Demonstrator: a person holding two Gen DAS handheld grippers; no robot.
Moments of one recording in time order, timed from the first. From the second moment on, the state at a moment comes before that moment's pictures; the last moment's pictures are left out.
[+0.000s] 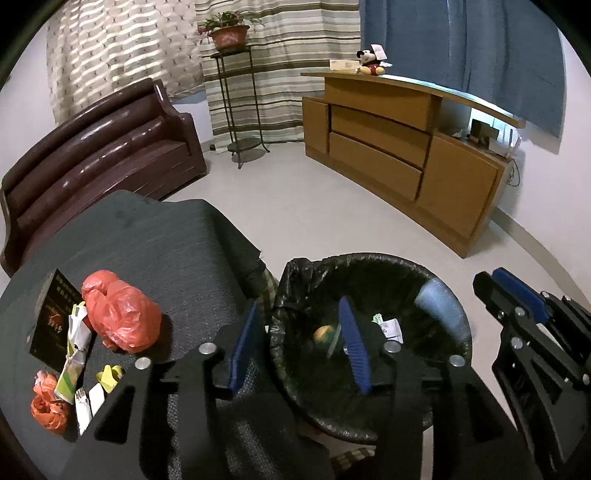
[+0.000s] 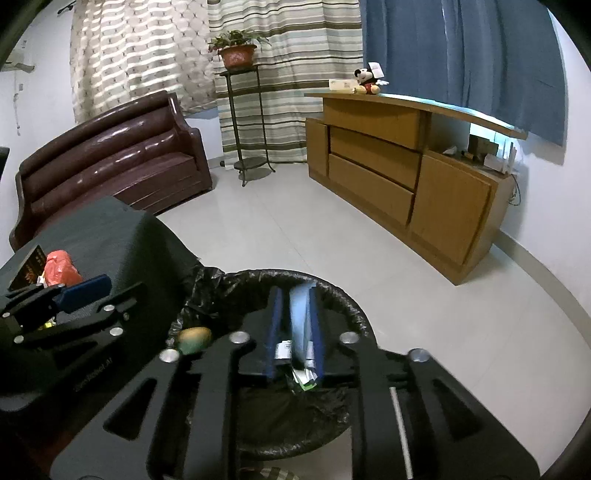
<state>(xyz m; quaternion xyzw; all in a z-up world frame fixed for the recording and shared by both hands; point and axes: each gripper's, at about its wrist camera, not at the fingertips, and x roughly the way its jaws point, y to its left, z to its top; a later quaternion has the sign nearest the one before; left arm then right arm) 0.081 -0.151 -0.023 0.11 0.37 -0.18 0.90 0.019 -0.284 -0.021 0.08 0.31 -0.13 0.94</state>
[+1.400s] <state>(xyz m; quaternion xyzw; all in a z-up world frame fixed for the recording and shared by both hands) 0.029 0.001 0.007 0.07 0.37 -0.09 0.92 -0.016 -0.168 0.000 0.04 0.31 -0.03 0.95</state>
